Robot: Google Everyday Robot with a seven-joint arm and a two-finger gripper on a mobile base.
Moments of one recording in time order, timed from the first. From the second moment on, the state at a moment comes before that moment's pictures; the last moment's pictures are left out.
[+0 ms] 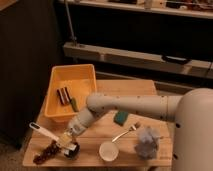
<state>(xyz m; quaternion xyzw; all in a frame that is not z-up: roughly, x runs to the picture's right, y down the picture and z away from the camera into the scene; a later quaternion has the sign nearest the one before) -0.211 0.237 0.659 -0.59 -0.29 0.27 0.70</state>
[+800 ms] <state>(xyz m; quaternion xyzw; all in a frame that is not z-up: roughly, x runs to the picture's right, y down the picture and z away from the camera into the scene) -0.208 0.240 0.662 -0.59 -0.29 0.27 0.70</state>
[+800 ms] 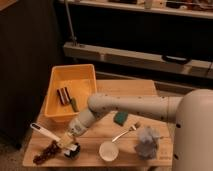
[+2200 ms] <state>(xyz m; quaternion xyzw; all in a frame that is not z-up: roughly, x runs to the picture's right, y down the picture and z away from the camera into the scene) -0.208 0.240 0.663 -0.59 -0.29 0.27 0.70</state>
